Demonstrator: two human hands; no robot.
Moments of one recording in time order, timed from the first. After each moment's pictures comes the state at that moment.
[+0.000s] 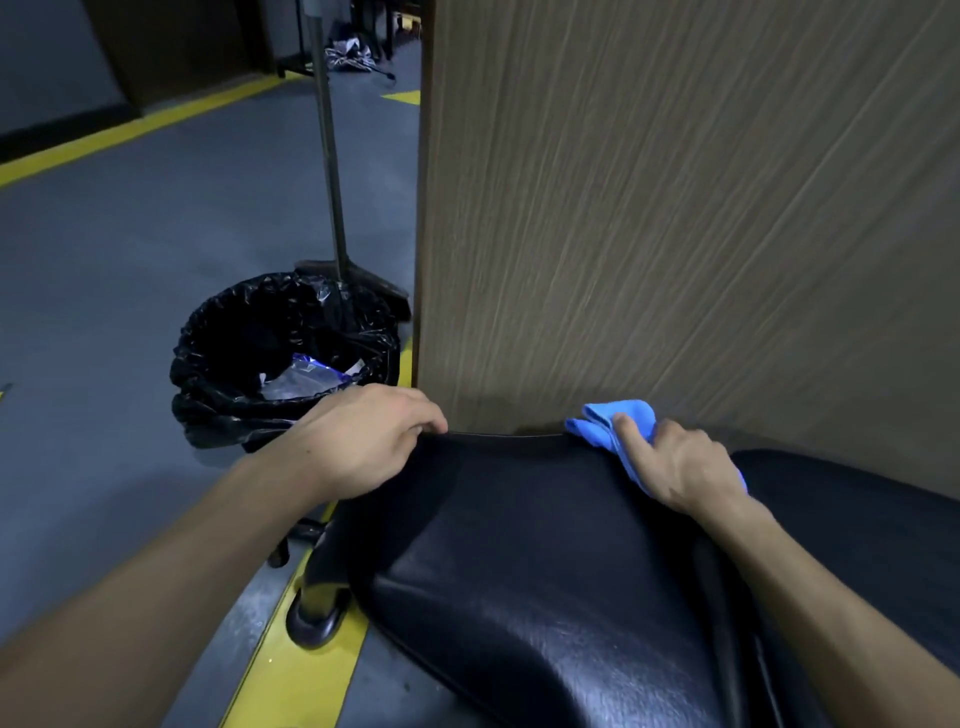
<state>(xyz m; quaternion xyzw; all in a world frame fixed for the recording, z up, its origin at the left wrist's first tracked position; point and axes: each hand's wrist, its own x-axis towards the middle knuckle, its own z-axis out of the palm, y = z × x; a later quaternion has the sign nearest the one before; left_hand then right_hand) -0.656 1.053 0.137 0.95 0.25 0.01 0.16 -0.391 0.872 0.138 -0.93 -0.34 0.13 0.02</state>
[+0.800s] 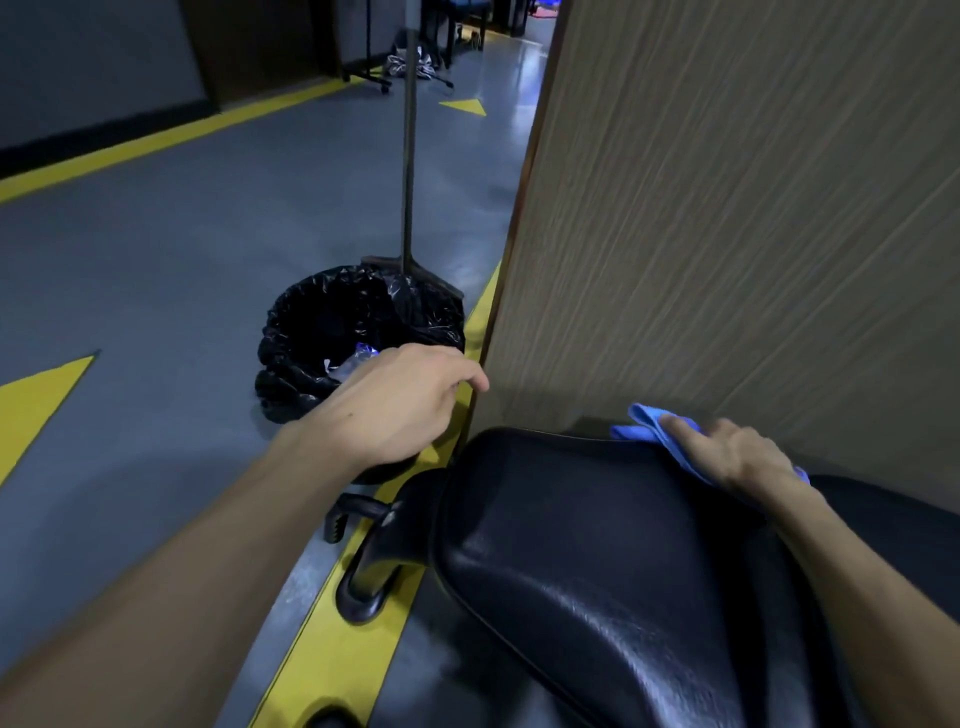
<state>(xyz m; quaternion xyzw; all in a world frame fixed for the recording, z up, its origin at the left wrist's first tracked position) -0.701 1.061 0.160 0.94 0.28 0.13 0.16 -0.381 0.900 0.137 -0.94 -0.29 0.17 0.00</state>
